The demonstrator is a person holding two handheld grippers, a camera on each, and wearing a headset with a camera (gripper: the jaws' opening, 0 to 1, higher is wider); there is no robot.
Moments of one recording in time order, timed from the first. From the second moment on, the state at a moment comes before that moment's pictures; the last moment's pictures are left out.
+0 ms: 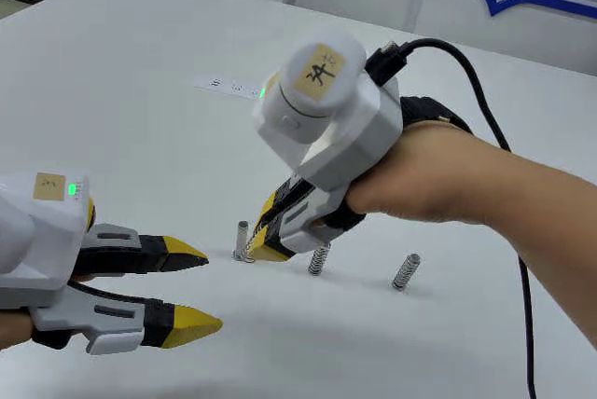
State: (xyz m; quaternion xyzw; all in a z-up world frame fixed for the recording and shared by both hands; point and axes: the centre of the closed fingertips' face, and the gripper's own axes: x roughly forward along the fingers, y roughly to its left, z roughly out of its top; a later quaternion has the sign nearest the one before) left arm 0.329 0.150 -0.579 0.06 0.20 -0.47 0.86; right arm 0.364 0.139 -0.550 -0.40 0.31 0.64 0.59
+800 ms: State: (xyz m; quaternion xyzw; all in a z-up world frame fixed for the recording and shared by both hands) left arm 0.332 0.153 -0.577 0.03 0.19 -0.44 0.88; right arm 0.412 0.163 -0.559 -0.45 0.31 0.62 0.57
